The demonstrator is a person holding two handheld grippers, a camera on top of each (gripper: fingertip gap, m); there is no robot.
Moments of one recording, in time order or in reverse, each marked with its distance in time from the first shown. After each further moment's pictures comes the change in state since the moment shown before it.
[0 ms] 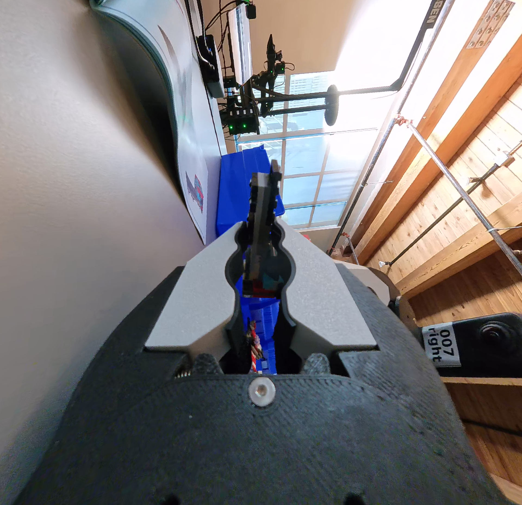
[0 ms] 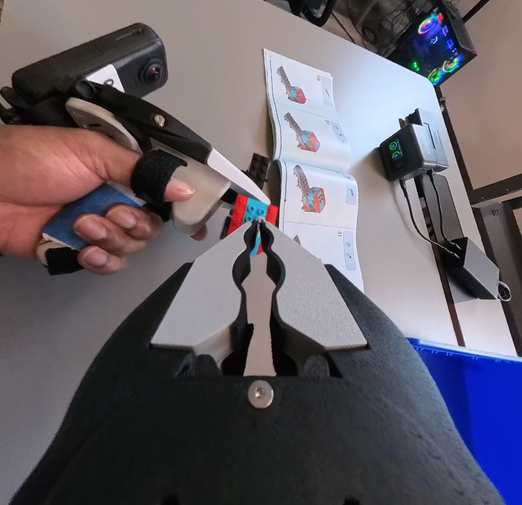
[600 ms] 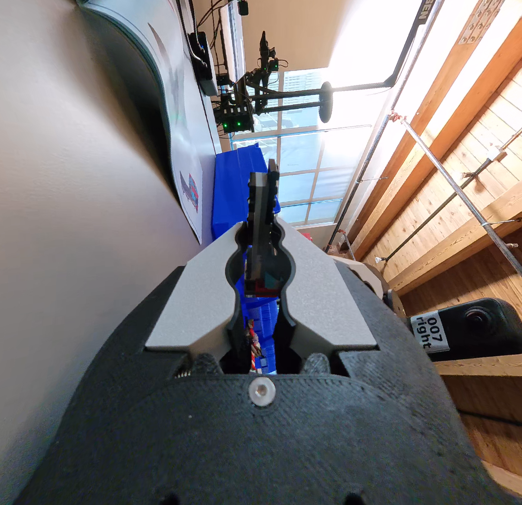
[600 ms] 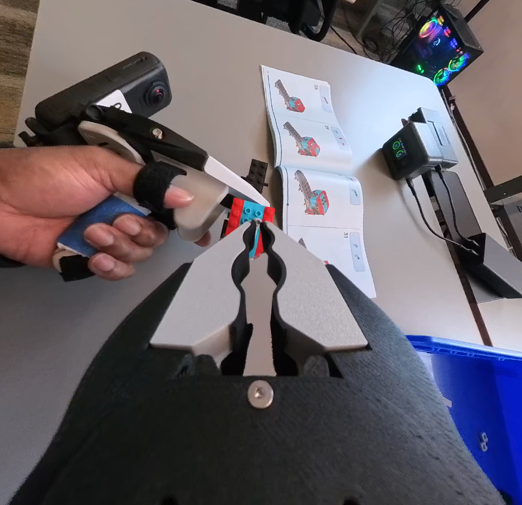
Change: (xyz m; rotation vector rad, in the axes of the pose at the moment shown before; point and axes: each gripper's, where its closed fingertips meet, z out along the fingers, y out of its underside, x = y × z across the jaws) left arm 0.003 0.002 0.000 -0.011 0.019 0.012; right arm 0.002 -0.002 -0.004 0.050 -0.027 0.075
